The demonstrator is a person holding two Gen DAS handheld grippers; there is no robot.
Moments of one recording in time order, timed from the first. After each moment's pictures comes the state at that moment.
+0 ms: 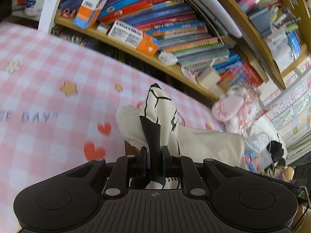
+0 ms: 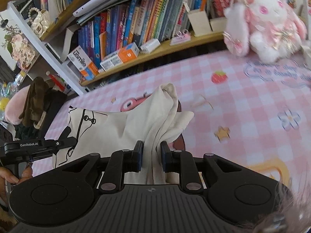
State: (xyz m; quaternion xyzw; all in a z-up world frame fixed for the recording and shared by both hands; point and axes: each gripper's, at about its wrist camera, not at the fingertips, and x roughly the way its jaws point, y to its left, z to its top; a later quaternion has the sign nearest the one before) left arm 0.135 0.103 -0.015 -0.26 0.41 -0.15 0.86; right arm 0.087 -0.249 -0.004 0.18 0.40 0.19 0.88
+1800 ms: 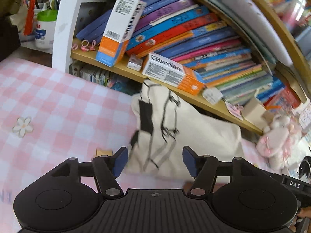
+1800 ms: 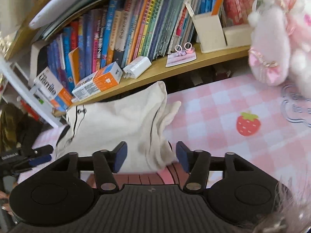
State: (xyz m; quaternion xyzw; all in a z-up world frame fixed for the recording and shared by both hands) left arm 0.205 0.131 -0.026 -0.19 0.37 -0.05 0.91; right arm 0.211 -0.202 -0.036 0.18 0.38 0.14 0.90
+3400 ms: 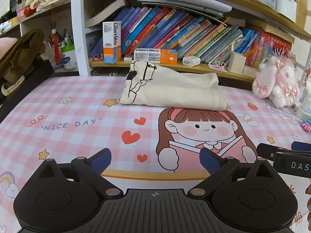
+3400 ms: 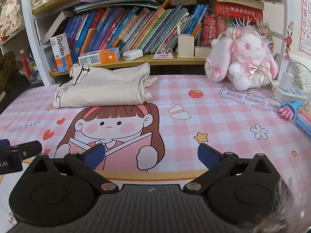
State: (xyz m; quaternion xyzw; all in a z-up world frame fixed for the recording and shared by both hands) left arm 0.035 0.010 -0.016 -0.03 0.34 0.04 0.94; right arm 0.035 -0.191 -0.020 0.03 0.34 0.07 0.94
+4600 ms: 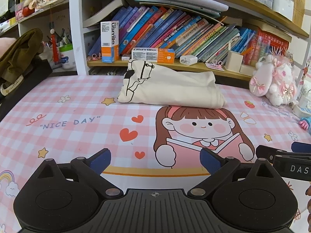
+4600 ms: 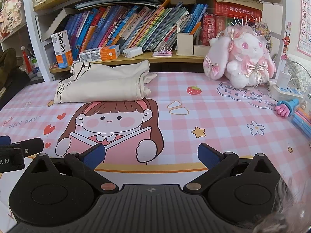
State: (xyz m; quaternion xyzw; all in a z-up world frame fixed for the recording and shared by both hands) left arm 0.030 0.007 -0.016 -0.03 0.34 0.03 0.94; right arm 0.026 -0.190 -0.018 0.02 0.34 0.07 0.94
